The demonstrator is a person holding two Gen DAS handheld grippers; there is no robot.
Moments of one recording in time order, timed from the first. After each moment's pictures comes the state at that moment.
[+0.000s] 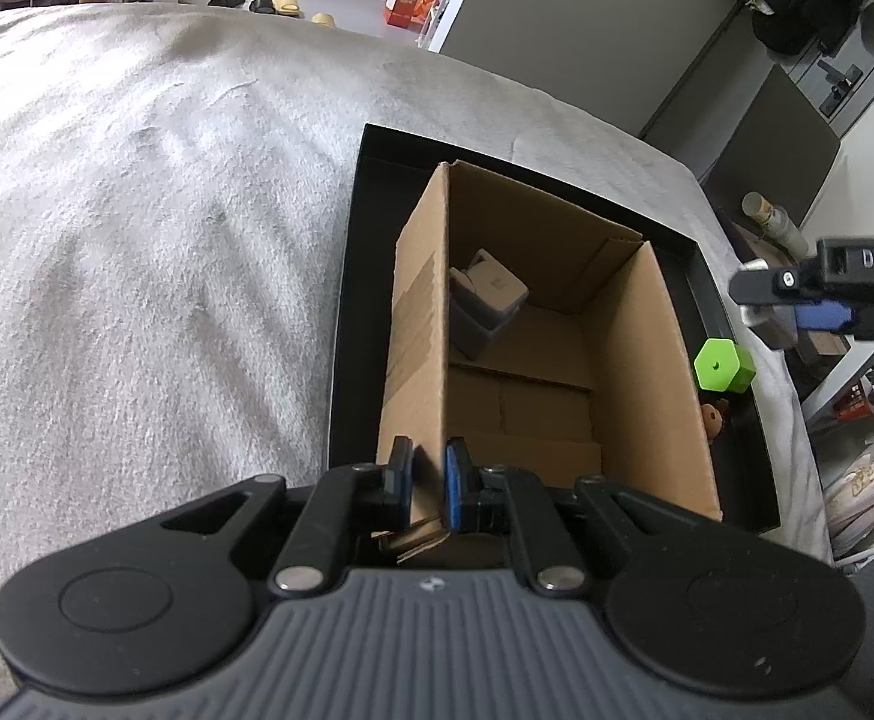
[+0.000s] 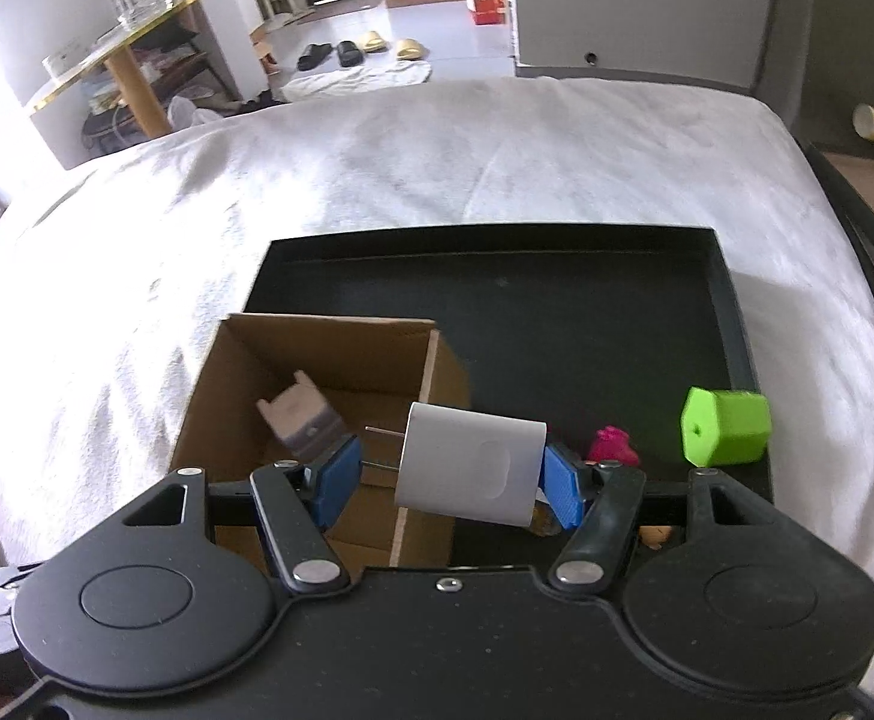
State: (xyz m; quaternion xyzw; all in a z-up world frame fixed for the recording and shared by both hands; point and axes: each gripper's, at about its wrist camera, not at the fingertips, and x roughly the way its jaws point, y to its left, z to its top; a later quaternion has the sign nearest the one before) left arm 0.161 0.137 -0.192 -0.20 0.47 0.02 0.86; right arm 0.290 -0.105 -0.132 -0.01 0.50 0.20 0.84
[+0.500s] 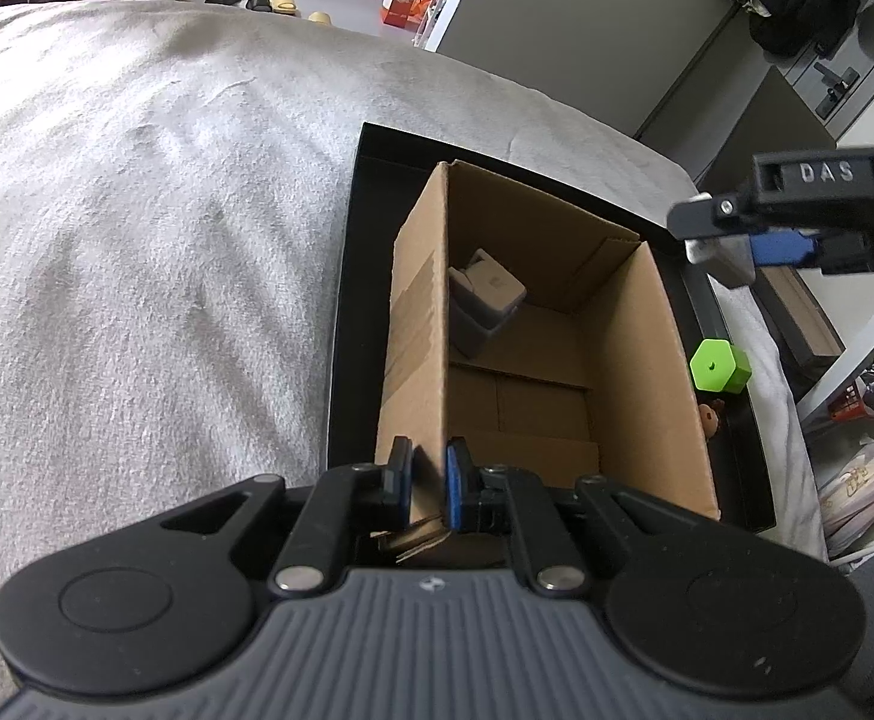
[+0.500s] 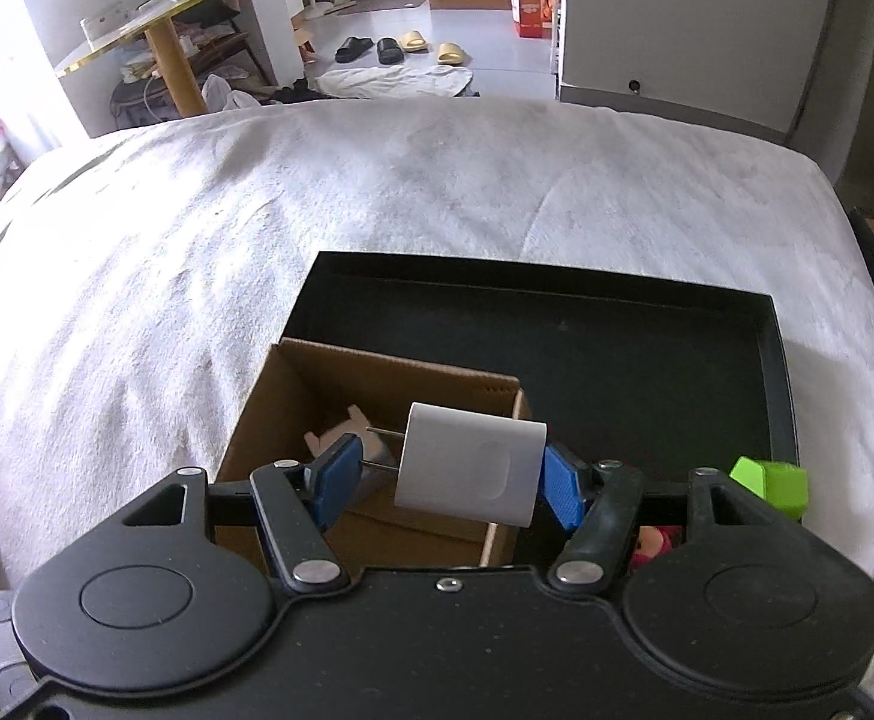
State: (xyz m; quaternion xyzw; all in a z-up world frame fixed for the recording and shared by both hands) left arm 0.159 0.139 -0.194 -0.20 0.46 0.01 0.86; right arm 0.302 -0.055 -0.124 -0.06 0.49 0.22 0.84
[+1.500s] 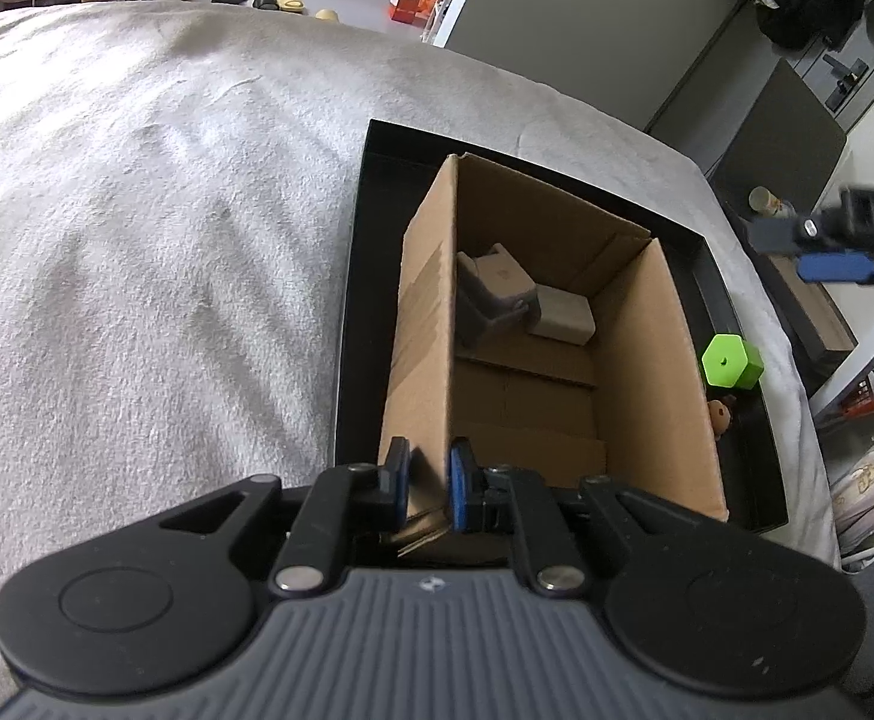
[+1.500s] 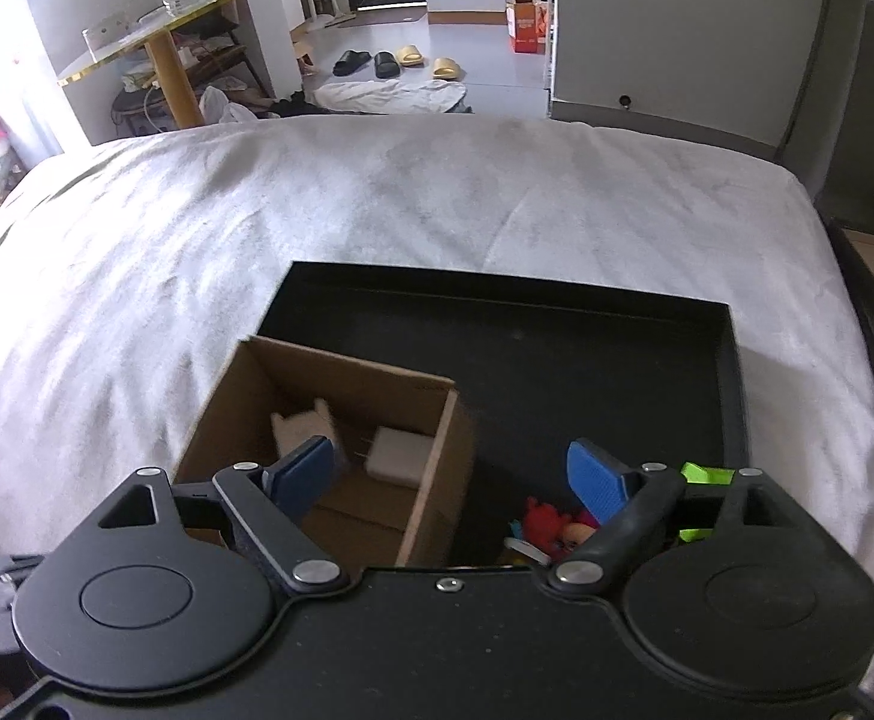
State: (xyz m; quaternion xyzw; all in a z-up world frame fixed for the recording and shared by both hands) left arm 0.161 0.137 -0.195 -0.19 0.47 0.02 0.86; right arm 0.299 -0.099 -0.115 -0.06 0.47 0.22 0.85
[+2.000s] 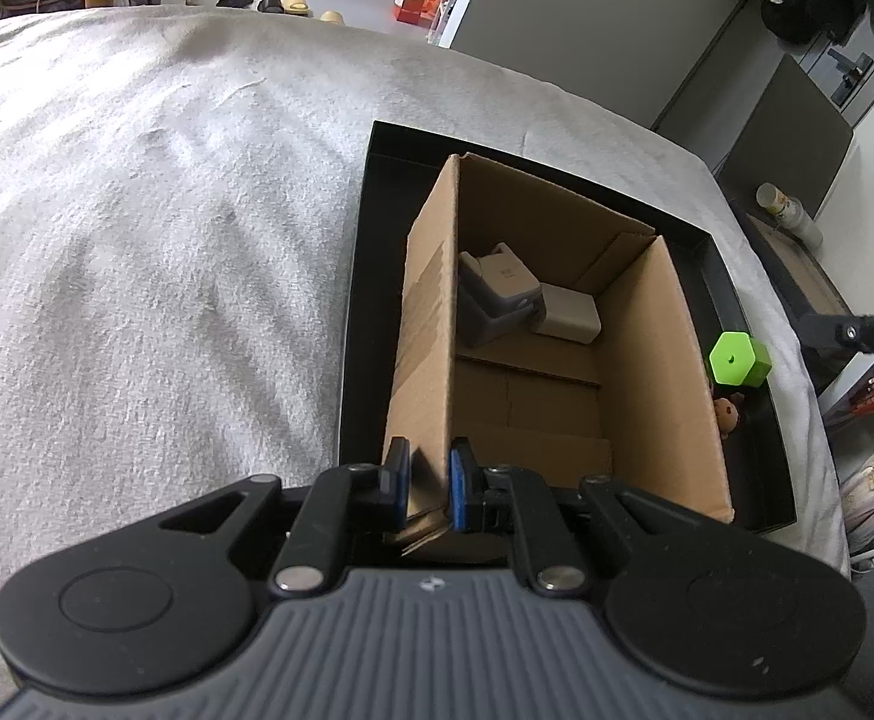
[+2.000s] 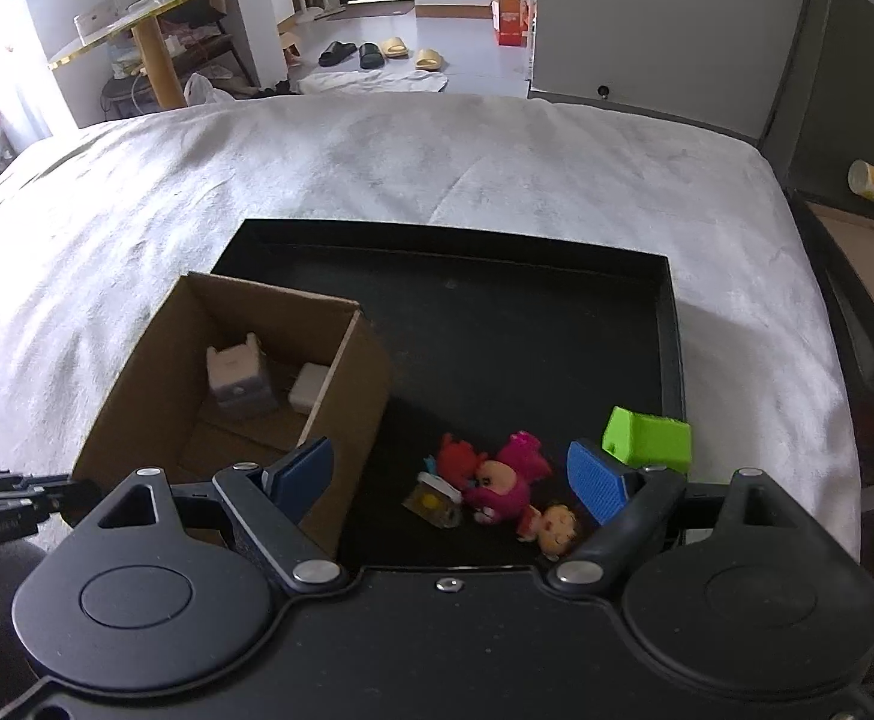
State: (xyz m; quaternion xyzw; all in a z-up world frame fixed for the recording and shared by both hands) left arm 0.163 0.133 -0.193 -0.18 0.47 0.03 0.86; right arm 0.283 -0.155 -0.135 -0.07 0.47 0.22 0.85
